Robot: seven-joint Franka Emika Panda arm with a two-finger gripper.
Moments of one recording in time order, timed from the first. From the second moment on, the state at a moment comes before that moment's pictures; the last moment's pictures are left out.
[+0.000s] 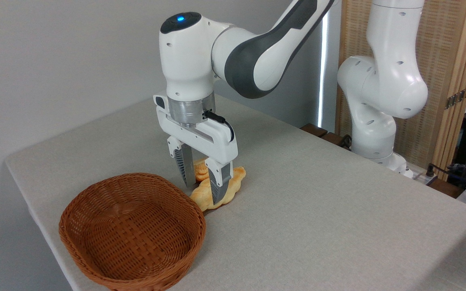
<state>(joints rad) -0.24 -0.13 0.08 -2.24 -0.07 2.15 0.53</state>
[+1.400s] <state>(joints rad) -0.24 -0.10 0.05 -2.24 0.01 2.15 0.53</state>
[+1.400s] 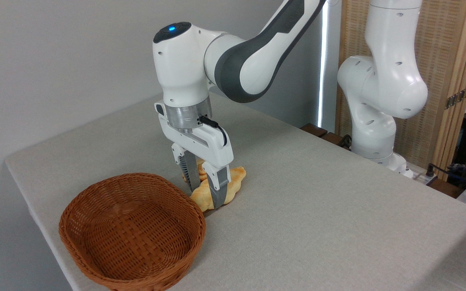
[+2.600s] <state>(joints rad) -0.24 -0.12 0.05 -2.15 0.01 1.96 0.66</state>
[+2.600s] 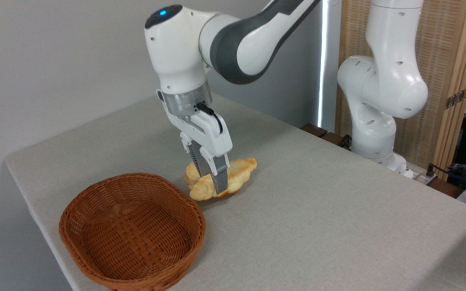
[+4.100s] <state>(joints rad) -0.23 -0.03 0.09 -2.02 0.01 2.46 0.70</state>
